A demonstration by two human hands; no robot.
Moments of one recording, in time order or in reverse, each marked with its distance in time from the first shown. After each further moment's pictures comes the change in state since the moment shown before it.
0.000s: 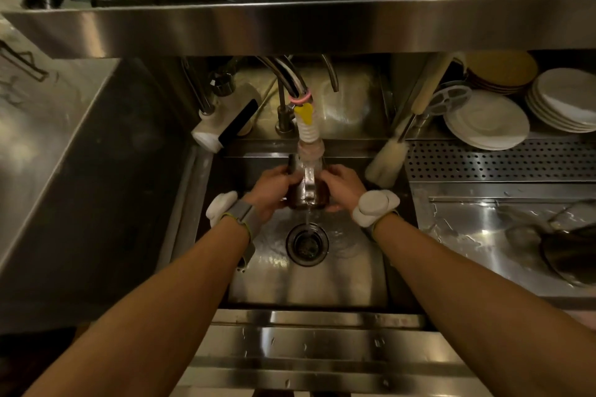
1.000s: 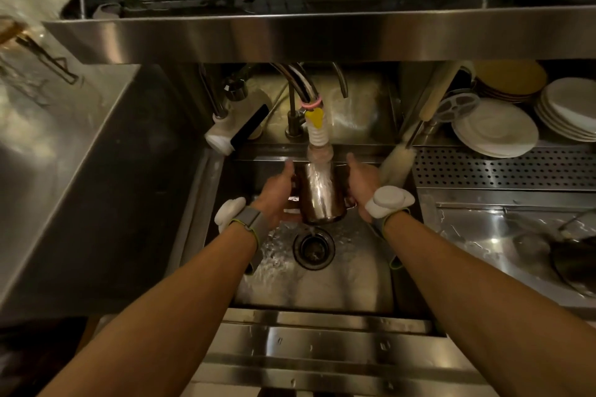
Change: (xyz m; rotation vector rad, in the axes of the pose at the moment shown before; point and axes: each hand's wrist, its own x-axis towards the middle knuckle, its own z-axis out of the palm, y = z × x) left_hand -0.025 0.008 -0.002 -0.068 0.073 -0.136; right_hand 0.018 -0.002 -0.005 -0.016 0.307 -0.041
